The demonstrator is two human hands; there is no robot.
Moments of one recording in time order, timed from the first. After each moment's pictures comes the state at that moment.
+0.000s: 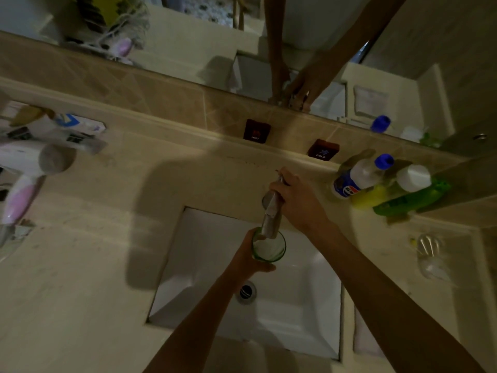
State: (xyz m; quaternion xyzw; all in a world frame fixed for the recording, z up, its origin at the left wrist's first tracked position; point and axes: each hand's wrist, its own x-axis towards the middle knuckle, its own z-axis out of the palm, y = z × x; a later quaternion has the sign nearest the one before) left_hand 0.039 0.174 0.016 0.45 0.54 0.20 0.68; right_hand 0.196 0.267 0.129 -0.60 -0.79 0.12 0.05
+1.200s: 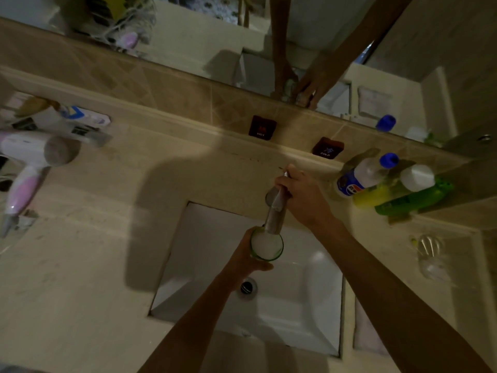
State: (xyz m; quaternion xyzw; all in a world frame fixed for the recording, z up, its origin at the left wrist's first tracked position) left_hand 0.030 0.167 0.003 0.45 0.53 0.22 0.68; right_hand 0.197 0.272 0.126 -0.60 -0.78 0.12 0.08
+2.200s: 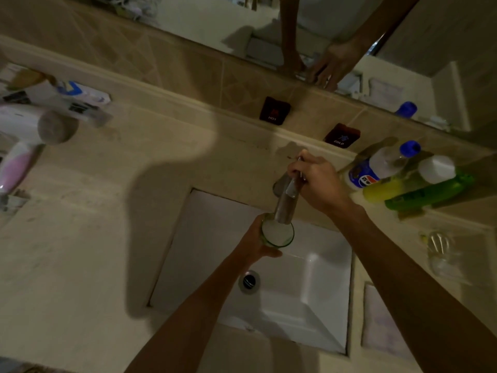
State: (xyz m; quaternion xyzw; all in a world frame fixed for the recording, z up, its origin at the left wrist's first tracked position) left_hand 0.037 0.179 -0.016 0.48 0.50 0.22 0.69; right_hand 0.199 0.276 0.130 -0.57 -0.81 0.09 0.10
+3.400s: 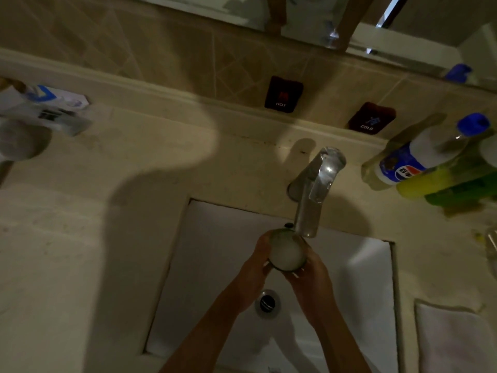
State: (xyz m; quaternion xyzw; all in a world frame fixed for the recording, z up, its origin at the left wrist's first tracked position) left_hand 0.019 0.163 -0.048 0.25 0.47 0.28 0.80; right_hand 0.147 0.134 -0.020 -0.63 -0.15 0.59 0.48
